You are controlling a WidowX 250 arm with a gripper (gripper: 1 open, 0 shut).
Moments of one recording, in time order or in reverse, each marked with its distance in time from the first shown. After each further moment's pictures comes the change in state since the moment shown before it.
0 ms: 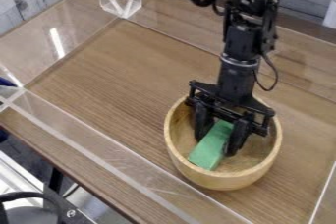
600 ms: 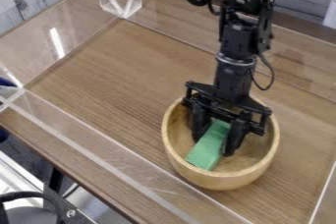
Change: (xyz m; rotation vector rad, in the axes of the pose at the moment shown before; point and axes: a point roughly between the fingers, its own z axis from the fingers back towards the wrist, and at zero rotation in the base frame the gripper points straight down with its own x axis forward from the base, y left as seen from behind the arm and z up) arm -0.003 0.005 0.002 0.000 0.027 0.013
